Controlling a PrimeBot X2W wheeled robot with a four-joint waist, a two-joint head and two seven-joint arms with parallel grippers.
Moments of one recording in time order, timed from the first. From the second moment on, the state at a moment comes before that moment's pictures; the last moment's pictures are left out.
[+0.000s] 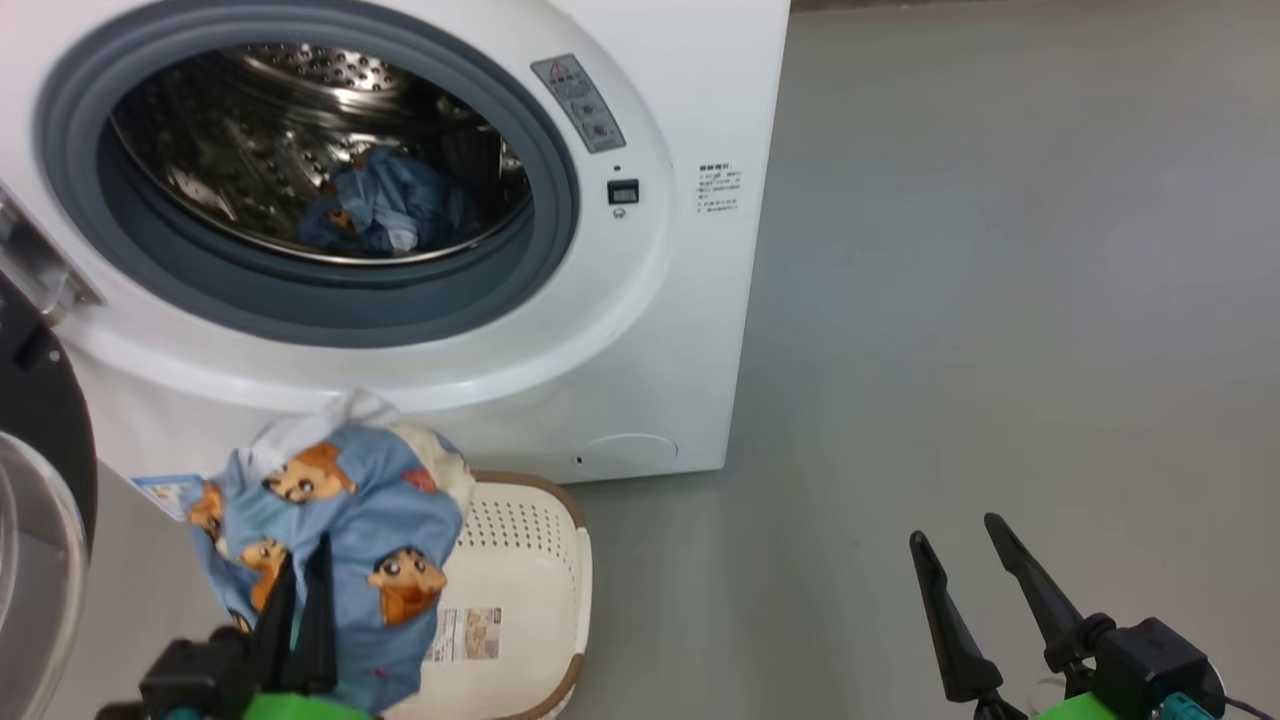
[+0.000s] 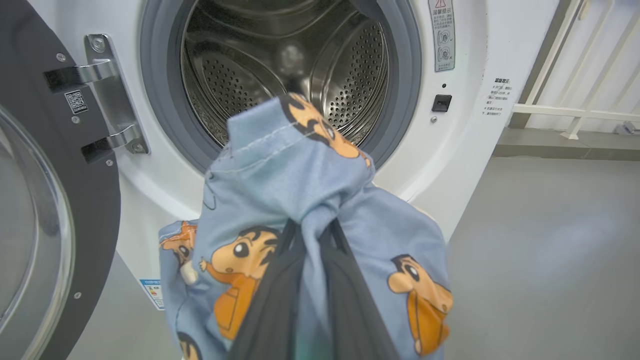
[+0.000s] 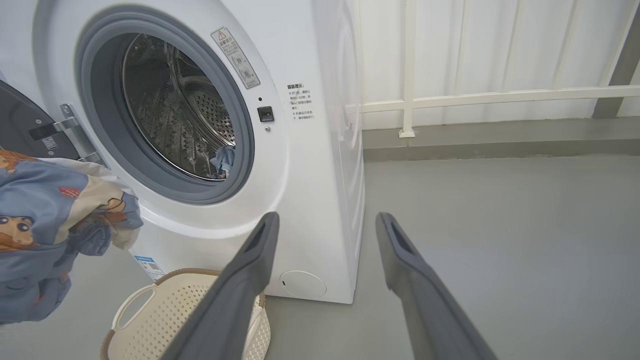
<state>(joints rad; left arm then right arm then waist) 0.04 0.21 -0.25 0.00 -0.36 0.16 -0.16 0.12 -0.05 0.06 -0.08 0.18 0.12 -0.19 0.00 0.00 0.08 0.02</state>
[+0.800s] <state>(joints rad) -0.54 0.18 -0.14 0.43 -0.51 0.05 -0.18 -0.11 -0.07 0.10 -0.09 0.23 0.12 -0.24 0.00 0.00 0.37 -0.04</state>
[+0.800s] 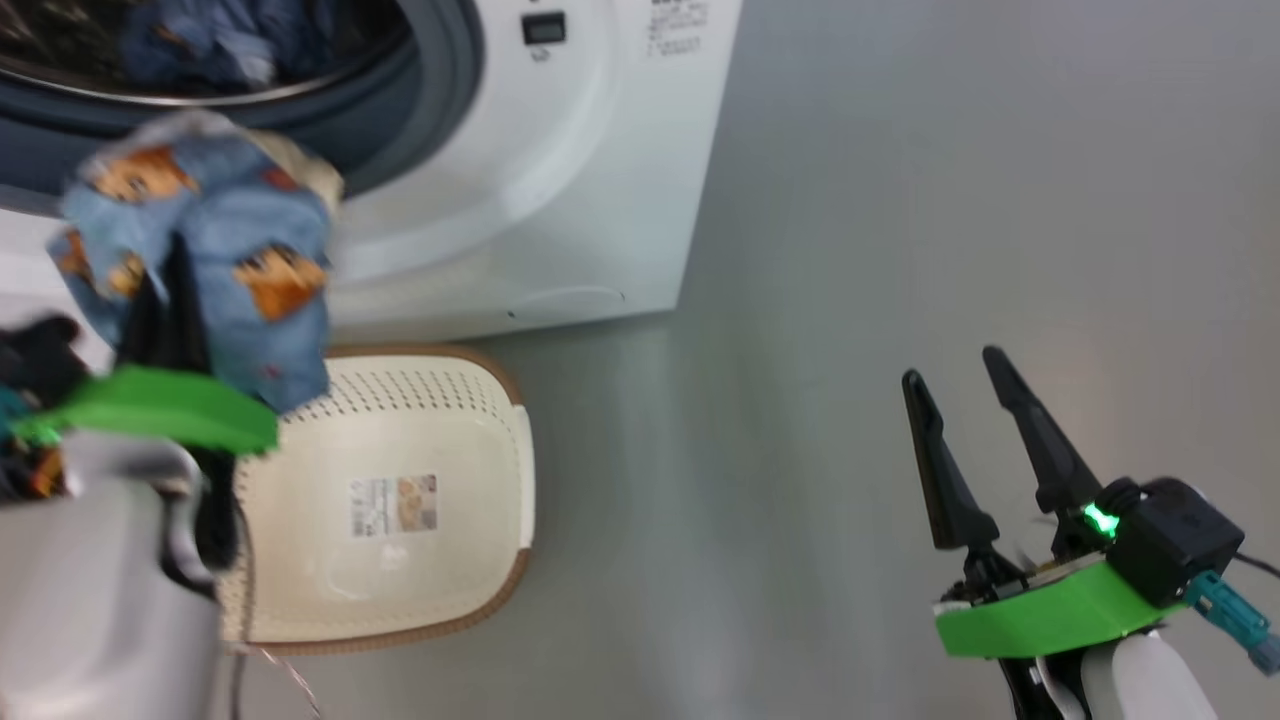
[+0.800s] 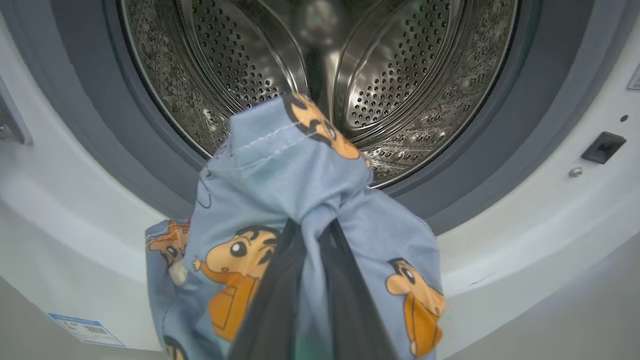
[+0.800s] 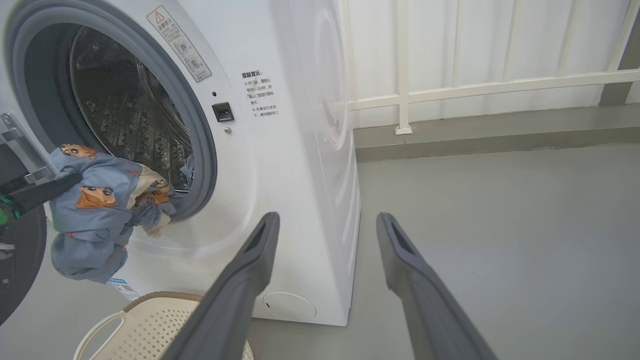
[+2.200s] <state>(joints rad) -1.33 0.59 -0.06 0.47 -0.39 0.18 0.10 -0.34 -0.05 0.26 -0.04 0.37 0.12 -0.25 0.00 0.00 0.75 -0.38</state>
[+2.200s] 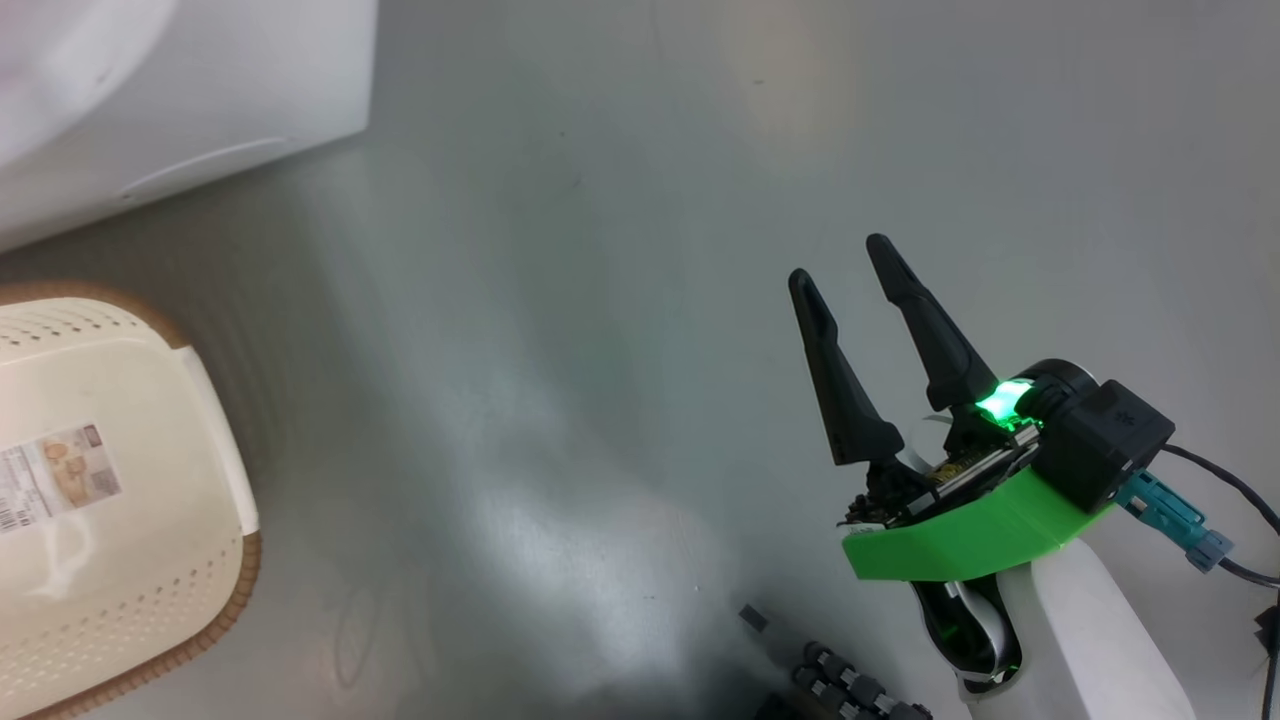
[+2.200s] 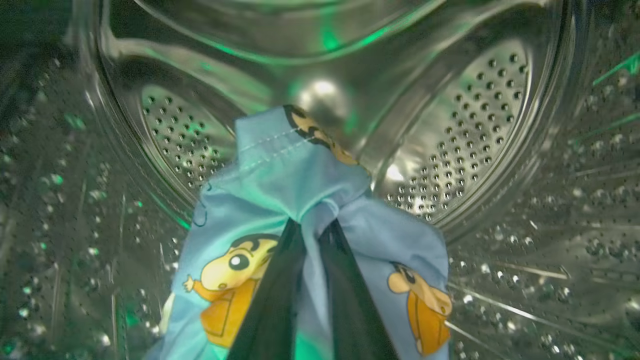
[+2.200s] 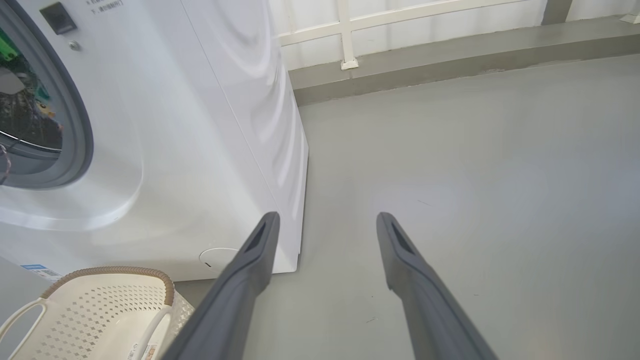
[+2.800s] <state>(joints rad) -1.36 0.59 -0.10 0.63 -0.39 0.17 0.08 -0.37 -0.05 0.28 -0.04 0.37 0.12 -0.25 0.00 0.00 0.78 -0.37</state>
